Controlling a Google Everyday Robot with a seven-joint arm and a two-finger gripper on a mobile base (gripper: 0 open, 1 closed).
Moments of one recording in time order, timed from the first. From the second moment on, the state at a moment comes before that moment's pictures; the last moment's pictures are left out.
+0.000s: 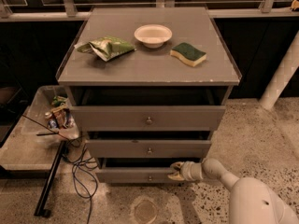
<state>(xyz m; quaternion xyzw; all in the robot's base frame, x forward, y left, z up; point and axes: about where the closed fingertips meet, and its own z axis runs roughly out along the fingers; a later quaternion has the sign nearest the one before) 0.654 -0.166 0.177 -0.54 0.72 0.16 0.39</state>
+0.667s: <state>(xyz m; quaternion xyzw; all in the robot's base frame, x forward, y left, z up) 0.654 -0.166 0.177 -0.54 0.72 0.16 0.39</state>
